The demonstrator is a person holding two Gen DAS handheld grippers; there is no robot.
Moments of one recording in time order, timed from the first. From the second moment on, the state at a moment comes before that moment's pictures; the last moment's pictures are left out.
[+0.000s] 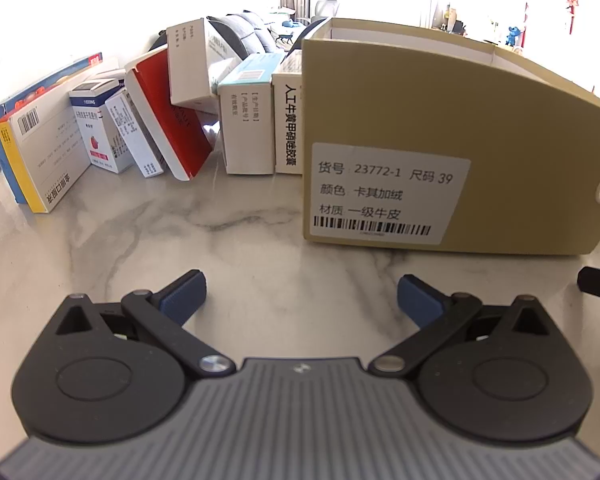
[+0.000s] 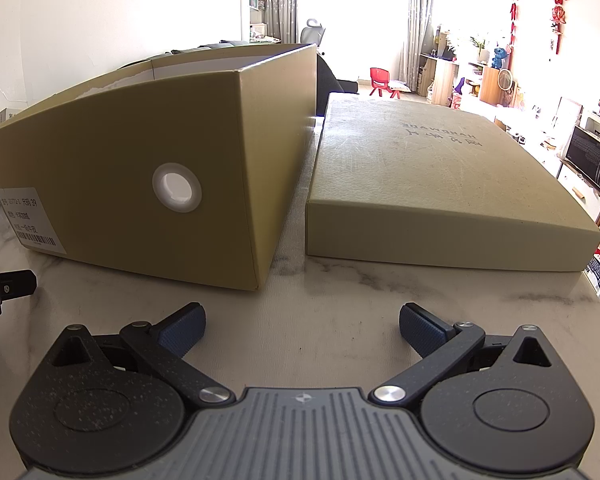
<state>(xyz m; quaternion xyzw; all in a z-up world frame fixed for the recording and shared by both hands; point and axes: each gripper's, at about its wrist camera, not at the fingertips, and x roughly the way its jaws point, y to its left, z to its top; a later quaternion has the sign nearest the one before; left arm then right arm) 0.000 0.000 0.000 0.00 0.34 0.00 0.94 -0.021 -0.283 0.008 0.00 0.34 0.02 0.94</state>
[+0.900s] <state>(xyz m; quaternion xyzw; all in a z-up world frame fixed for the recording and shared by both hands) -0.001 0.000 0.001 -0.01 0.34 0.00 0.94 -0.021 -0.283 0.011 0.00 0.34 0.02 0.94</state>
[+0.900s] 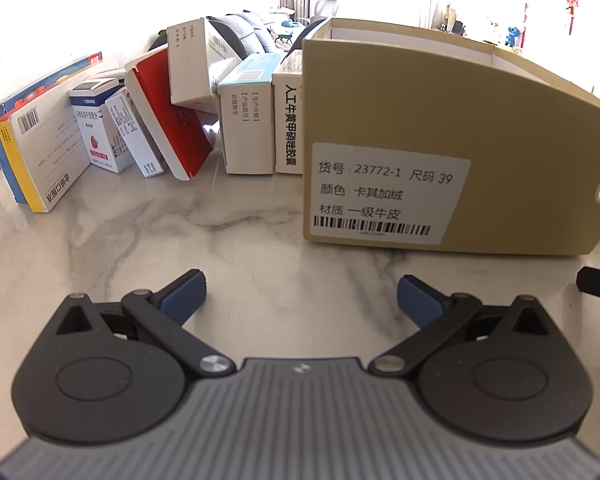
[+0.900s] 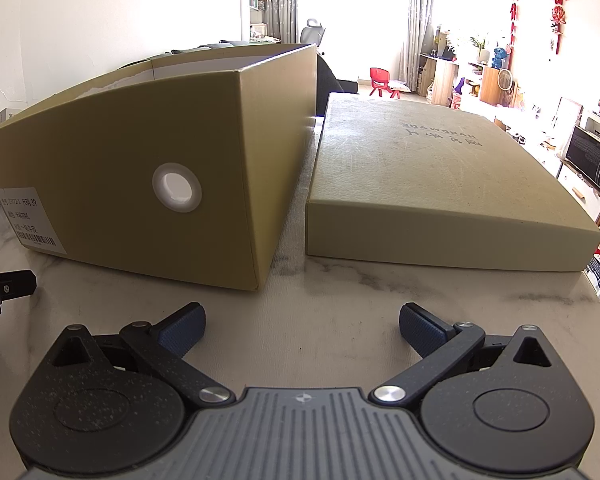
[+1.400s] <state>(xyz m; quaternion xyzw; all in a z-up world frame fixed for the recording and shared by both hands) -0.001 0.001 0.000 0.00 0.34 -0.01 0.94 -0.016 -0.283 0.011 0.00 0.34 0.02 0.94</state>
